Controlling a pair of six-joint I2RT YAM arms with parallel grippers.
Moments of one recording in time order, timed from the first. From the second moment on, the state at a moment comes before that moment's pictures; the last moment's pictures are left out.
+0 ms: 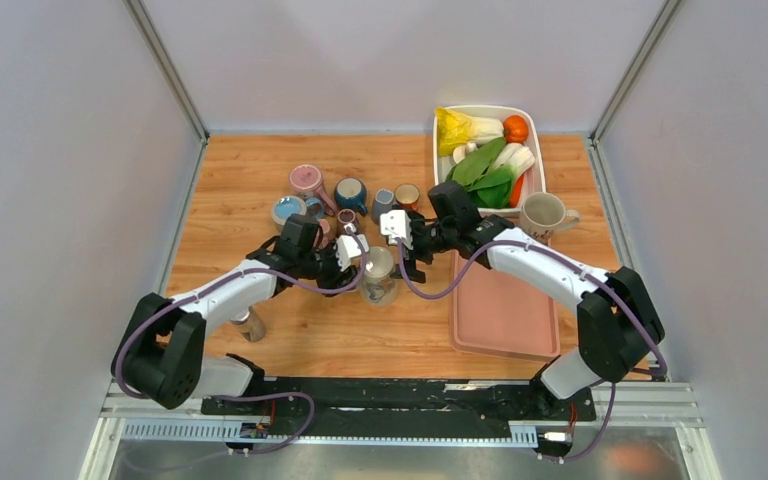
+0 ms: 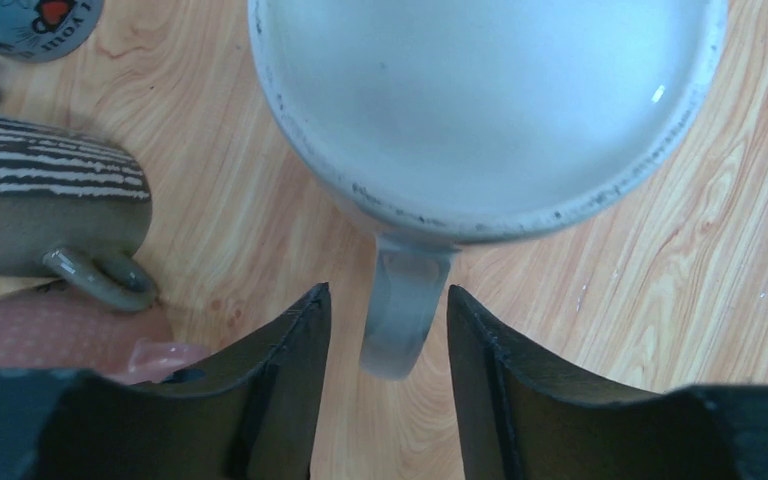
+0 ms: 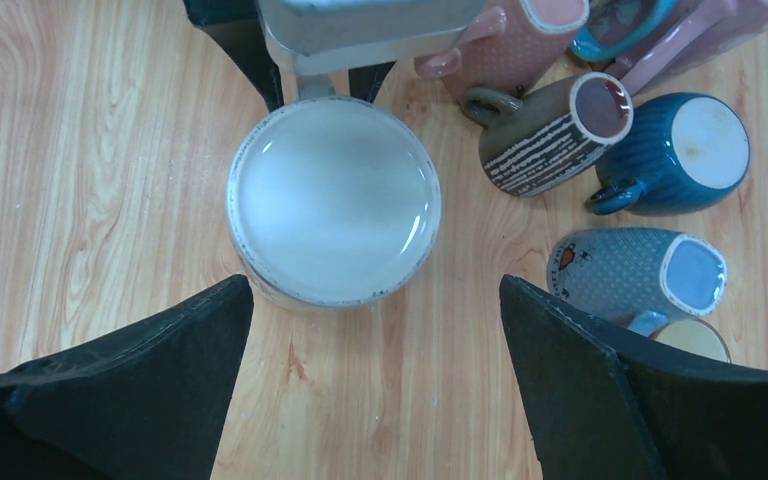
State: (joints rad) left arm -0.46 1.31 0.67 -0.20 0.55 0.58; right arm 0.65 1.53 1.10 -0.28 -0.68 -0.80
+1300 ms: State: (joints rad) left arm -0.35 1.85 1.54 -0.46 0.98 -0.20; right arm 0.70 1.09 0.46 0.58 -0.22 -1.05
